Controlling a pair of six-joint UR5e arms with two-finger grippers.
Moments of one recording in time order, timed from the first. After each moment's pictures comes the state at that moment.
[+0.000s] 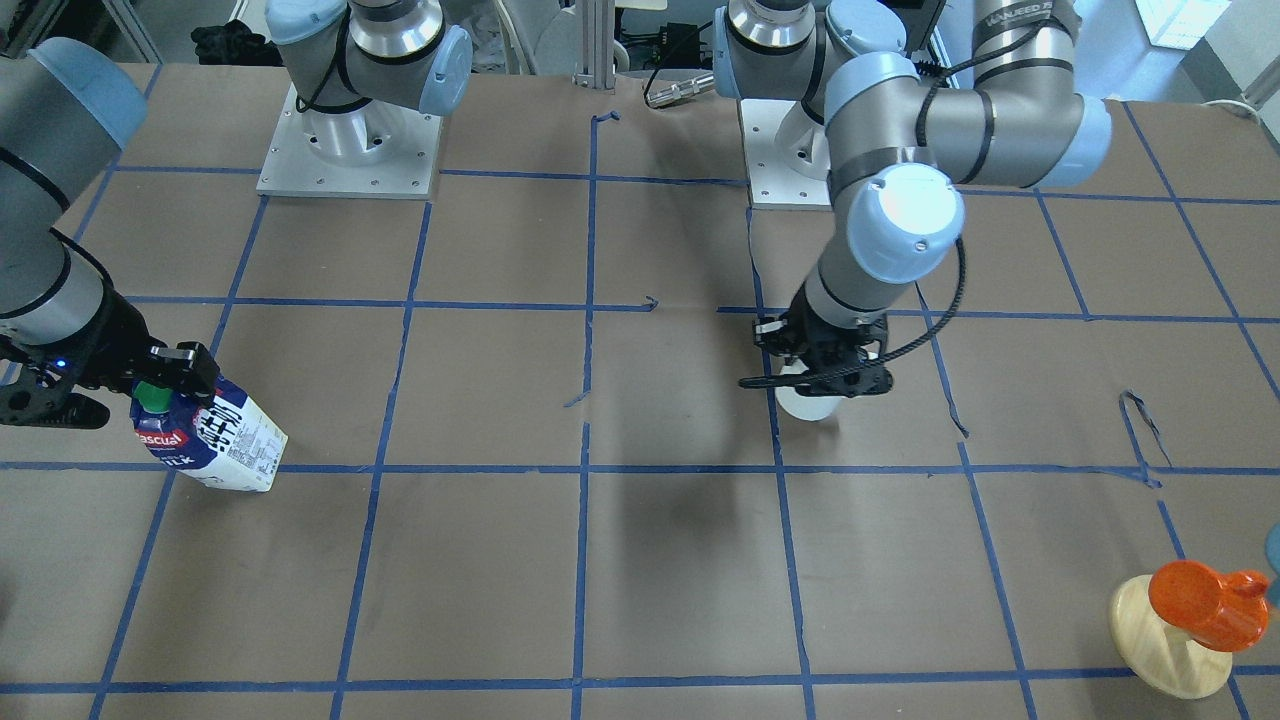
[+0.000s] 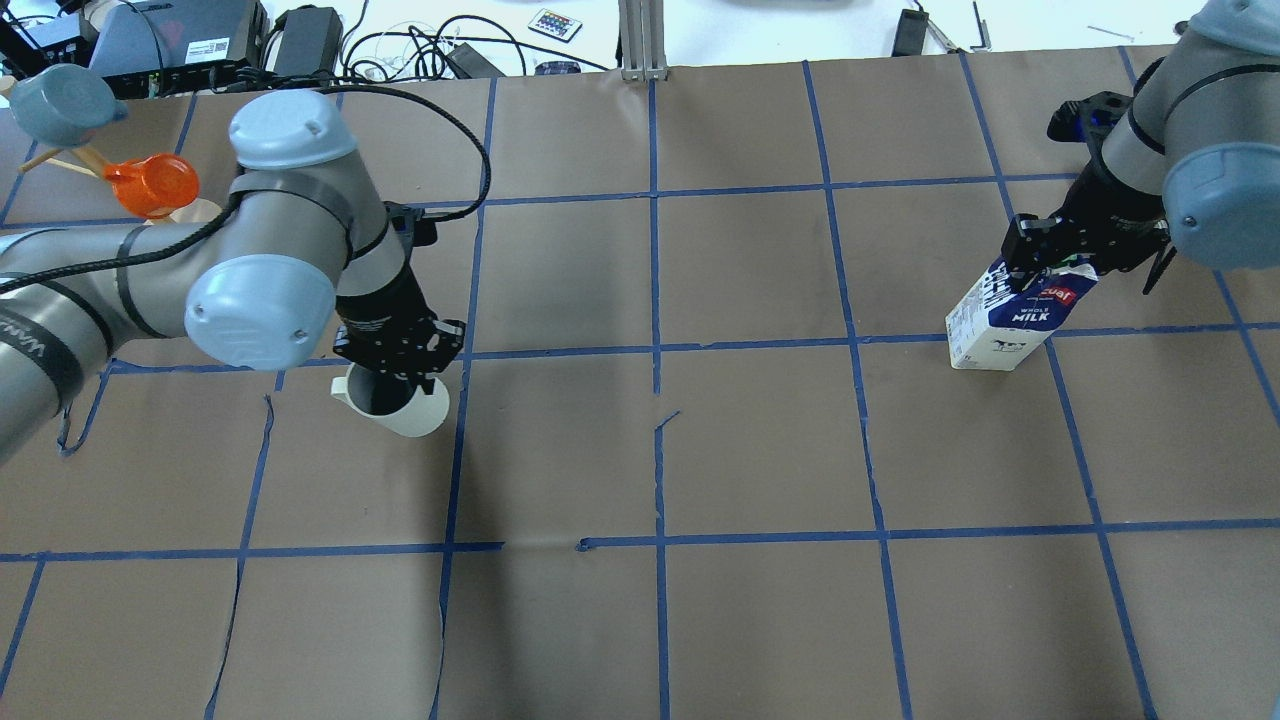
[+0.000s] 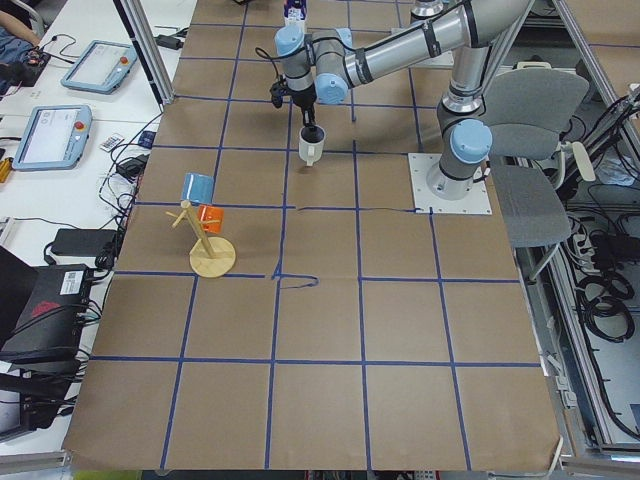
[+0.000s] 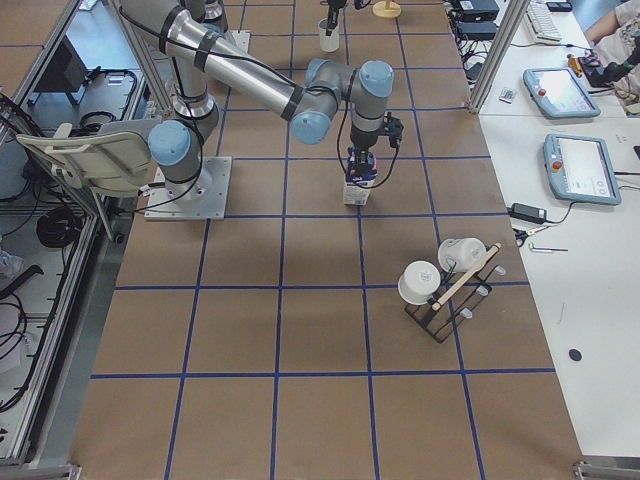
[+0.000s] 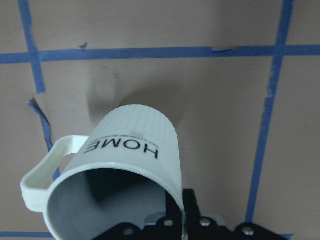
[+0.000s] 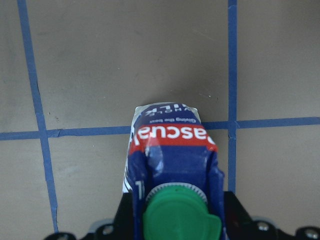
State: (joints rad) left arm -1.63 -1.74 -1.87 -1.29 1.56 -0.10; right arm 1.25 -1.39 1.81 -1.94 -1.57 -0.28
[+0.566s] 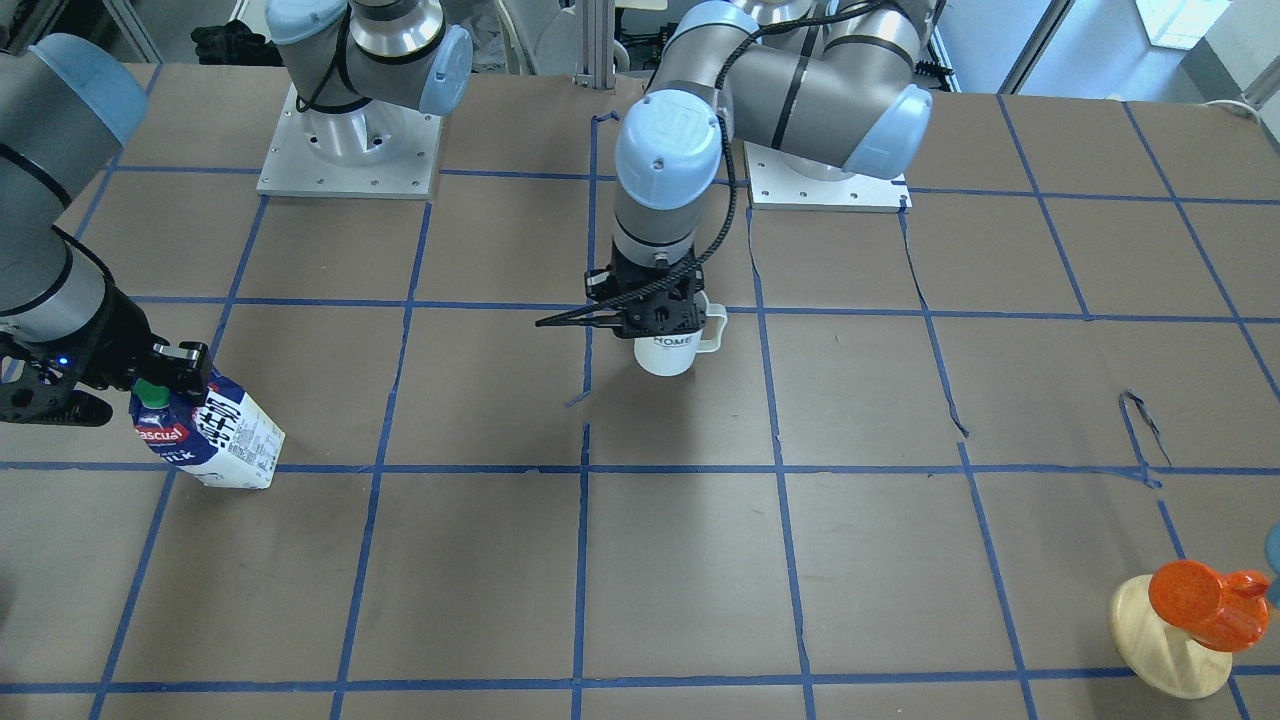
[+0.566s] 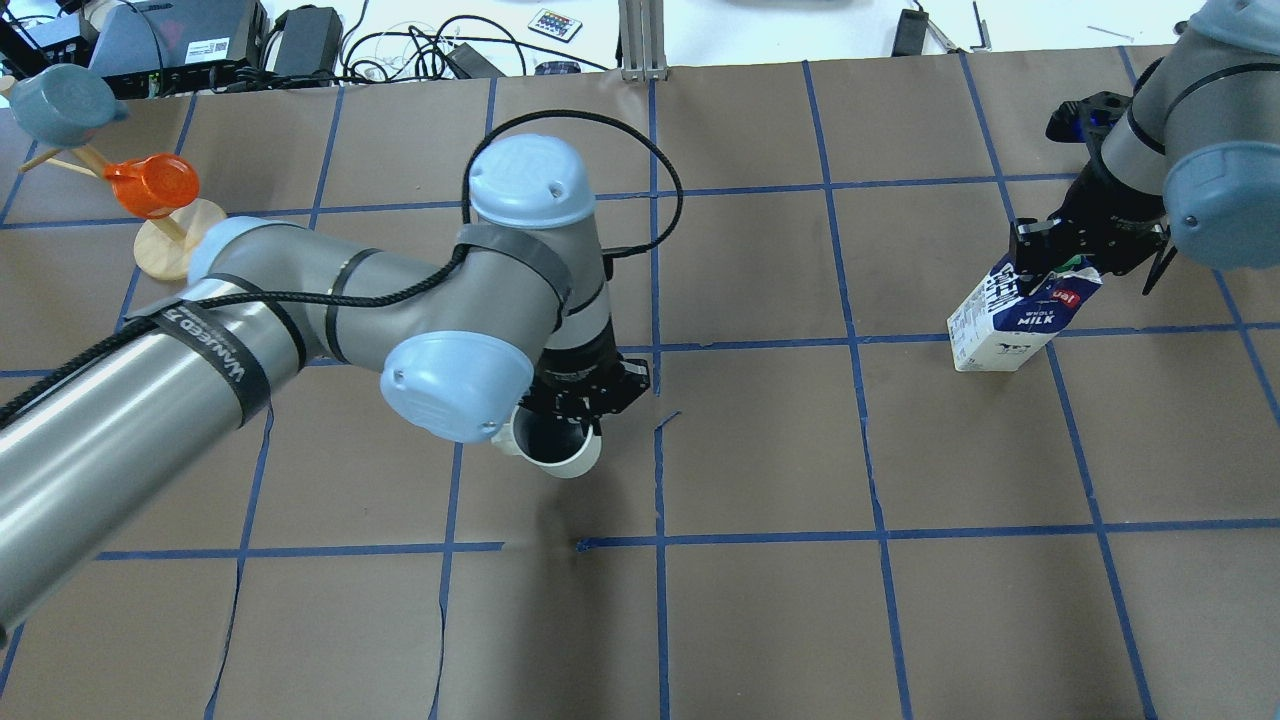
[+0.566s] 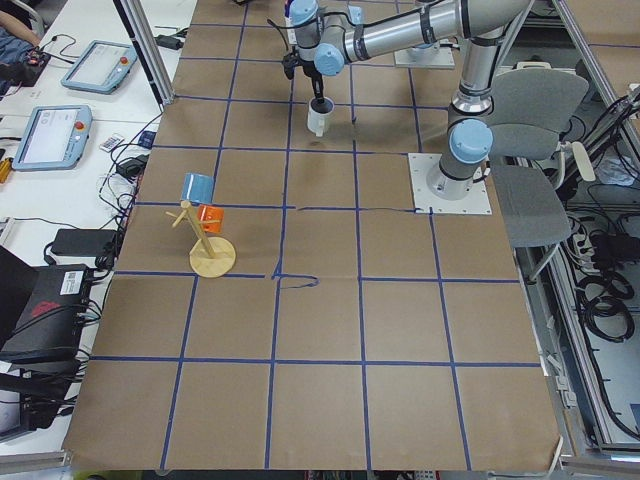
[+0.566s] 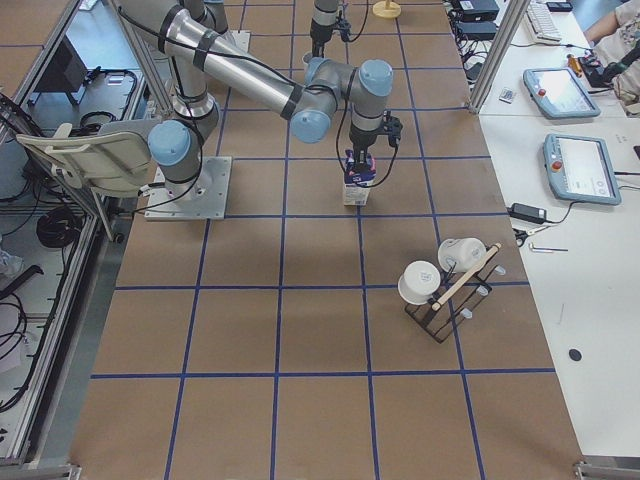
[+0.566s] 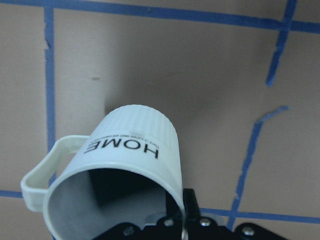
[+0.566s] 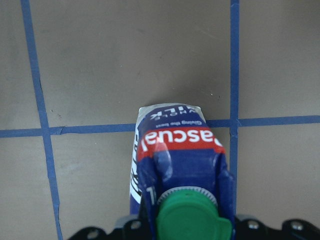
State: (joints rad) left arm -1.97 -1.79 -1.83 -1.25 1.49 -0.49; right arm 1.25 -1.40 1.80 -1.93 -1.57 -0.28
